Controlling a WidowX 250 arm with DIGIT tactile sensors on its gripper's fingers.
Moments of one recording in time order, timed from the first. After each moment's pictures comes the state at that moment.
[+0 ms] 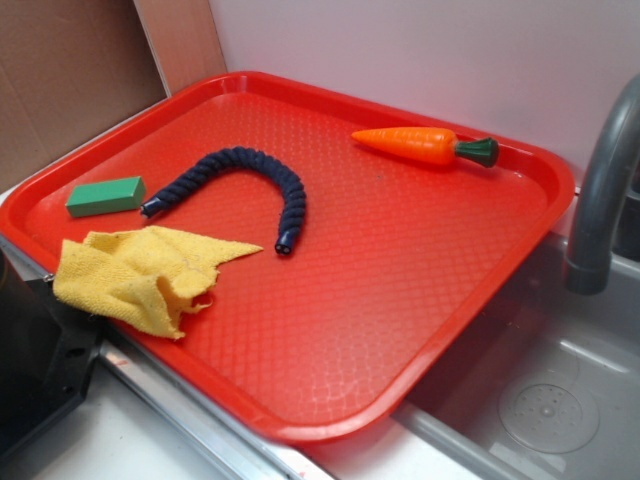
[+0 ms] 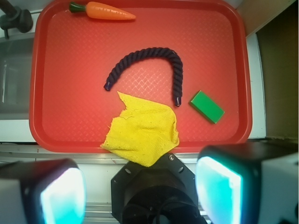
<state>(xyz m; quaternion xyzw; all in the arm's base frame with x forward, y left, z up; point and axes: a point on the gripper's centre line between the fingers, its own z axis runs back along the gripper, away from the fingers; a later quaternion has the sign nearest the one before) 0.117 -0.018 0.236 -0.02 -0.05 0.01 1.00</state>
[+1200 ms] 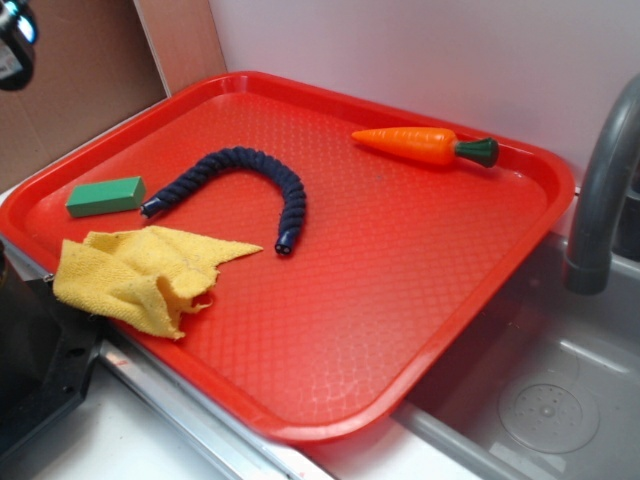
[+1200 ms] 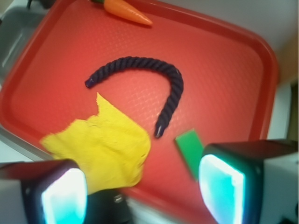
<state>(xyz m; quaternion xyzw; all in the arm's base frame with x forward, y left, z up) 0.138 0.055 0.159 -0.05 -0.12 -0.23 0.96</state>
